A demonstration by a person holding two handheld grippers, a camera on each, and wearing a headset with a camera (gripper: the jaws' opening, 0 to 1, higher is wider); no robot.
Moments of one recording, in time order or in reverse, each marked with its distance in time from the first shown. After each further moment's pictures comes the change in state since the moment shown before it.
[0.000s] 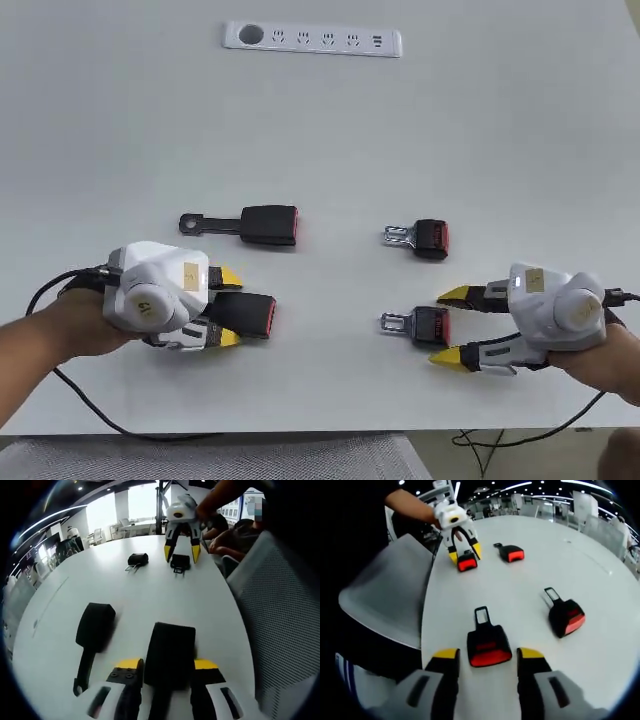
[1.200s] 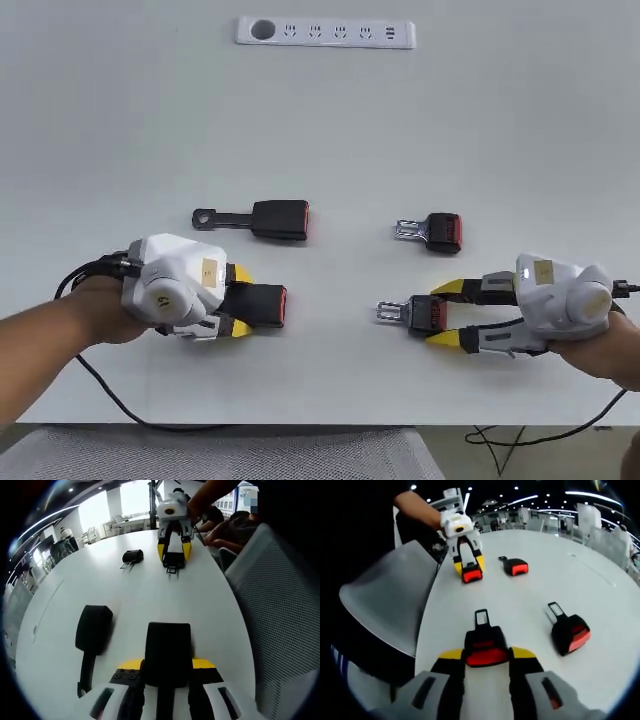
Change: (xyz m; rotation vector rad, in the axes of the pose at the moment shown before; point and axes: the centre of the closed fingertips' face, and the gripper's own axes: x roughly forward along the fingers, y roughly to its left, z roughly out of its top) left arm 0.001 0.001 0.001 0.040 0.064 -0.008; right arm 0.016 0.000 0.028 -0.046 -0.137 0.027
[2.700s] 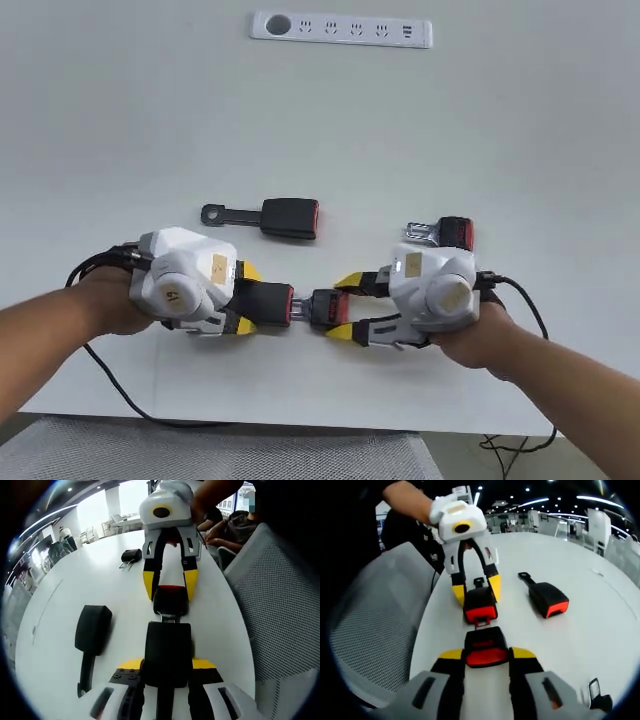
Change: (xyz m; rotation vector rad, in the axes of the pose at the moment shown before) left arm 0.000 0.000 0.000 0.002 0.005 -0.012; right arm 0.098 0.010 0.073 -0.058 -0.001 0.055
